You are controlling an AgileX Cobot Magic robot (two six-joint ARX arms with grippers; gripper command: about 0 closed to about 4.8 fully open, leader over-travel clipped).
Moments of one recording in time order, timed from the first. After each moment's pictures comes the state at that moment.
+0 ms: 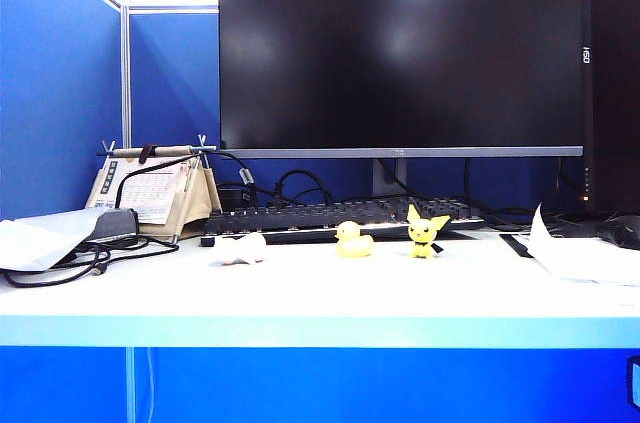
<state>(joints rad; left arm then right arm) 0.18 0.16 0.06 -0.29 0.36 -0.24 0.32 0.40 0.01 0.02 0.13 0.49</state>
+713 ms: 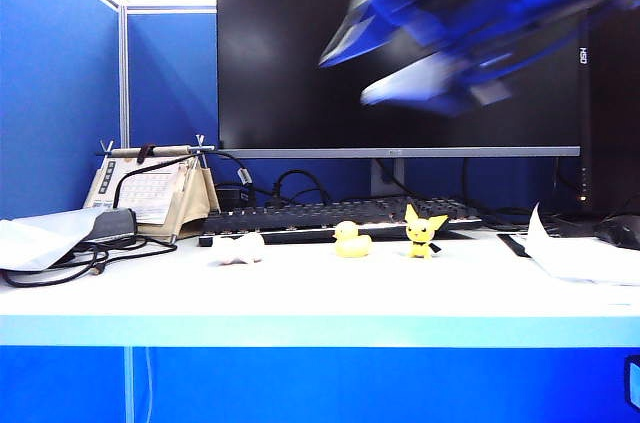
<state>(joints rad) 0.18 0.16 0.06 -0.29 0.36 -0.24 0.64 1.40 0.66 0.59 -0.13 0.45</state>
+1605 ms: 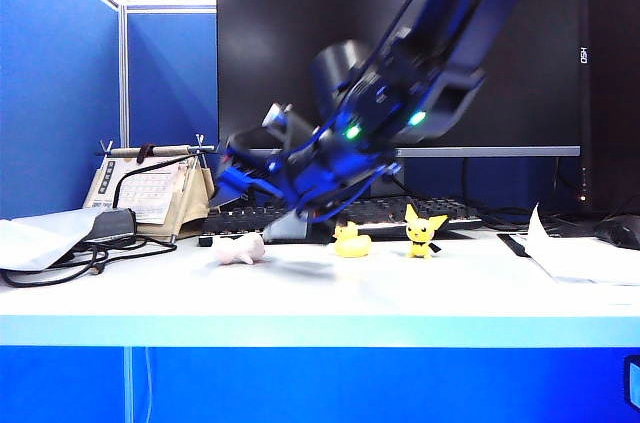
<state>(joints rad) 0.18 0.16 0.06 -0.29 0.36 -0.24 0.60 2.23 1.43 0.40 -0.29 0.45</state>
